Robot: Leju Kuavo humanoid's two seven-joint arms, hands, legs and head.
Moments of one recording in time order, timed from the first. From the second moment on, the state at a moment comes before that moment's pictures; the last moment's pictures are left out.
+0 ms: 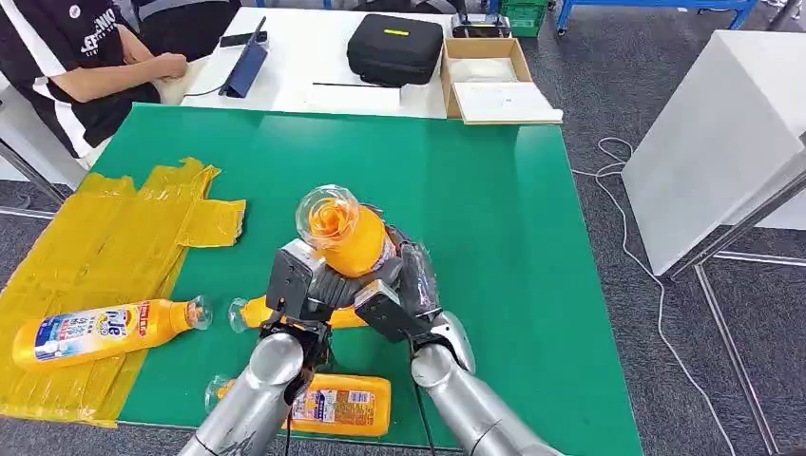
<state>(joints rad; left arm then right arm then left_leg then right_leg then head) -0.33 -0.20 -0.40 -1.27 -0.11 0.13 -0.38 -0.48 0.30 0.64 -0.64 0.43 -0.40 -0.61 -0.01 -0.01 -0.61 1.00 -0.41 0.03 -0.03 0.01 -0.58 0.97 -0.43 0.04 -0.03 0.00</state>
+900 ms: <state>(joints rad) -0.28 -0.18 -0.34 -1.34 -0.24 0.30 -0.40 -0.27 0.15 0.64 -1.14 0.44 -0.43 -0.57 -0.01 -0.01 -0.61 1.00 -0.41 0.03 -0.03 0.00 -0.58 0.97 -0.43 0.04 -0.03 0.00</state>
